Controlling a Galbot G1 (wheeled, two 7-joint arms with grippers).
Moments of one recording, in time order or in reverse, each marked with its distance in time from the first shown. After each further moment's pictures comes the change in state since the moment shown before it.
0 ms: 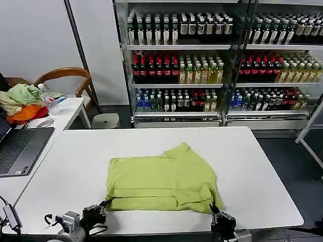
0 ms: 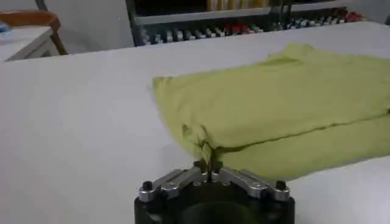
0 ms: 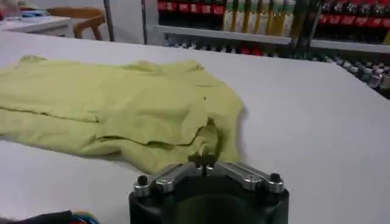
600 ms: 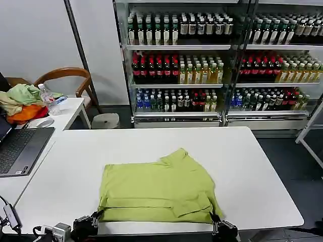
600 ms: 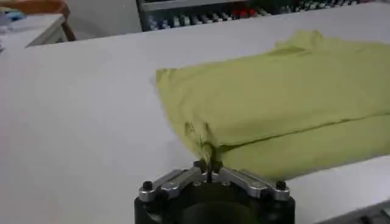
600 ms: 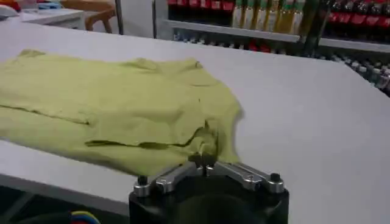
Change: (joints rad) left arm 0.134 -0.011 -0.075 -0.070 0.036 0.036 0.012; right arm -0.045 -0.019 -0.007 0.031 -0.017 0.007 -0.006
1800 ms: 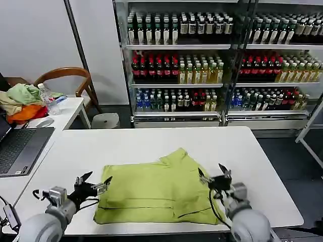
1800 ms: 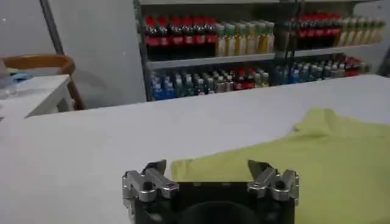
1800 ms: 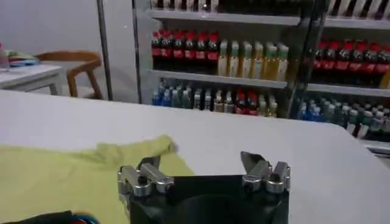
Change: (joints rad) left arm -0.427 0.068 0.075 0.229 -0.155 -0.057 0.058; right arm 0.749 0.007 -0.189 -0.332 0.260 -0.149 0.074
